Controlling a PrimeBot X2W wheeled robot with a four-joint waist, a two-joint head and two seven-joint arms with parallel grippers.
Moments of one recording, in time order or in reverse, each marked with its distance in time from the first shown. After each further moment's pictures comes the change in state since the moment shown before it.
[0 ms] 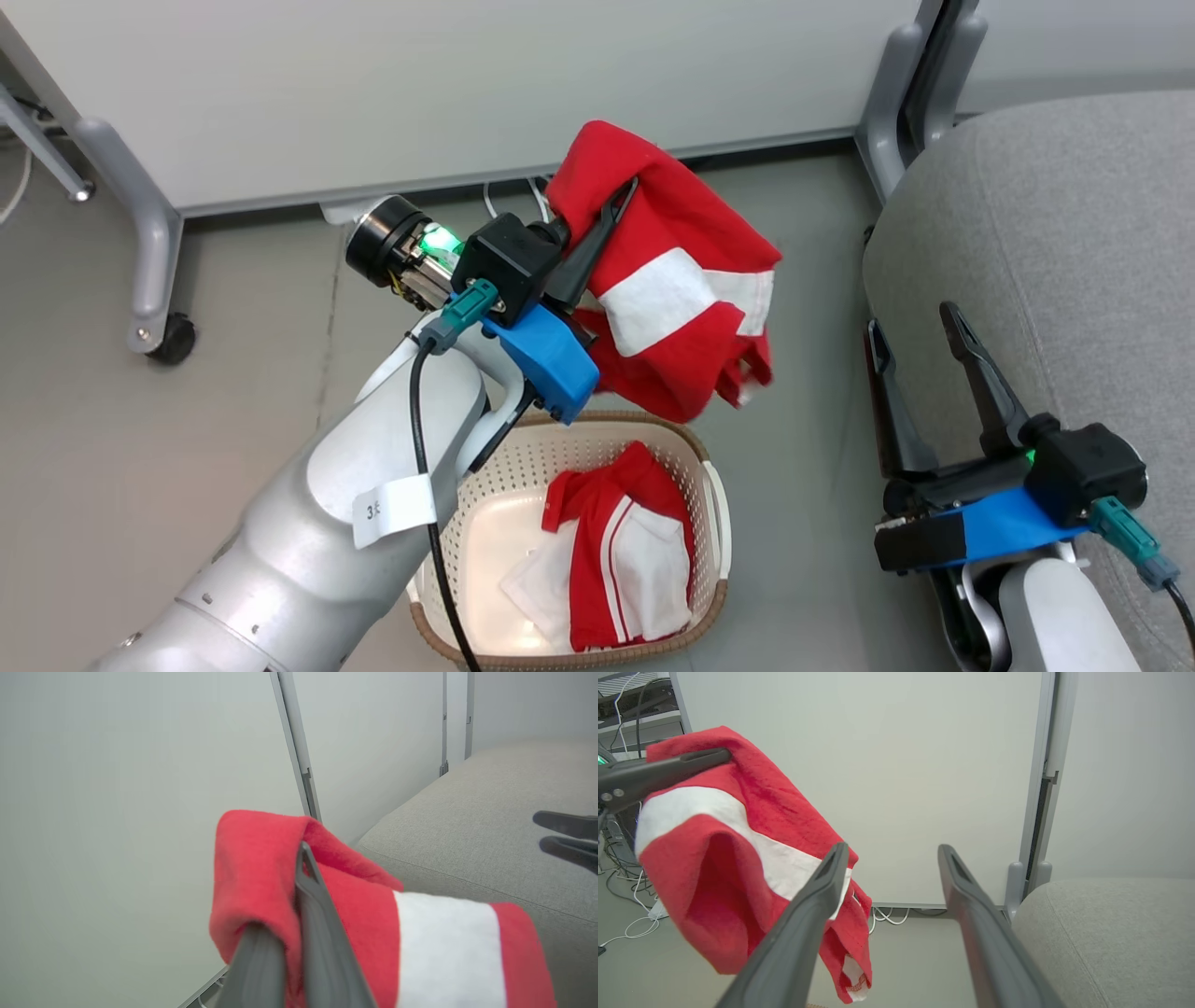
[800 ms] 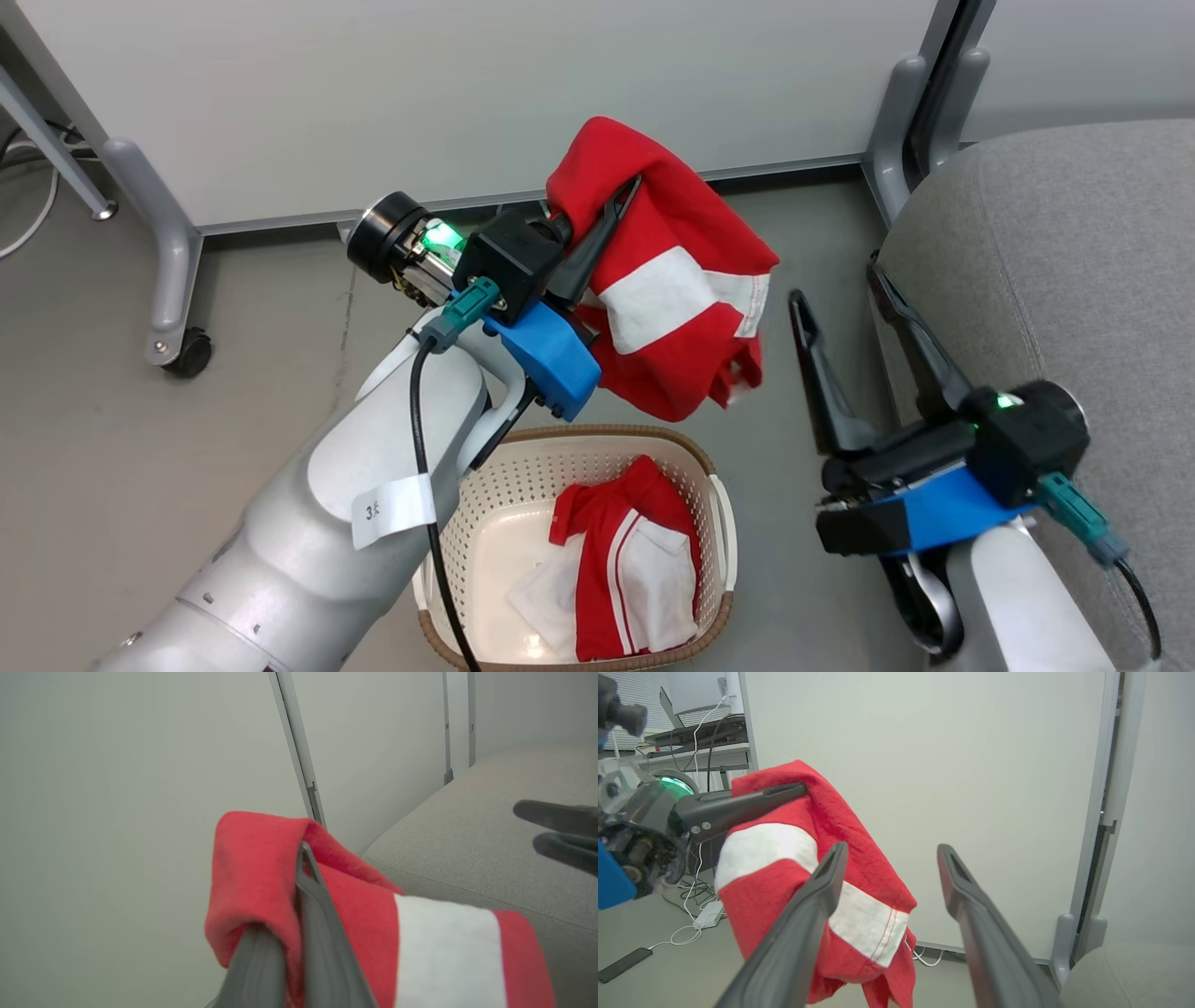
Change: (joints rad) left arm 0.000 -0.004 0.012 -0.004 0.016 -0.008 0.000; right arm -0.041 0.000 0.104 -0.036 0.006 0.000 0.000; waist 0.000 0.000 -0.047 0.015
